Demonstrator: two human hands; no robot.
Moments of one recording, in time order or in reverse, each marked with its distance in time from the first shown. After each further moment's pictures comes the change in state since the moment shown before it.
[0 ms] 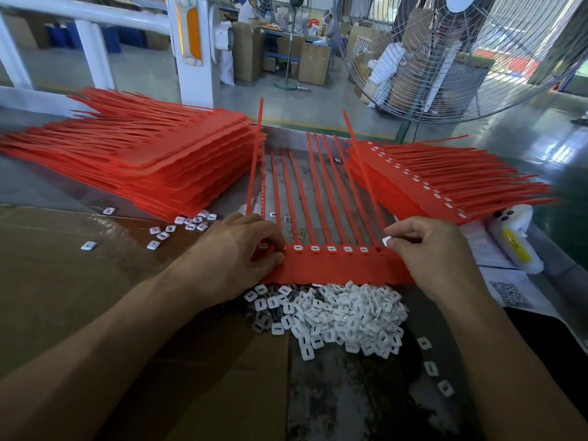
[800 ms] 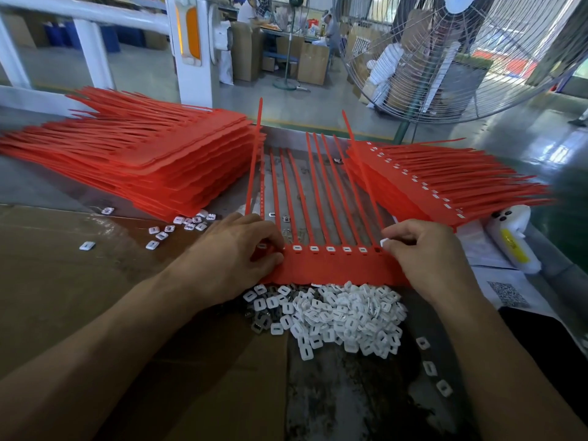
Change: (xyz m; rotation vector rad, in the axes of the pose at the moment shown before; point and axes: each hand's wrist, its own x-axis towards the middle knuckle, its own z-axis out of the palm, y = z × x) left_hand 0.000 0.001 0.000 0.000 -0.002 -0.010; right_hand 0.002 0.002 0.003 -0.058 -0.003 0.007
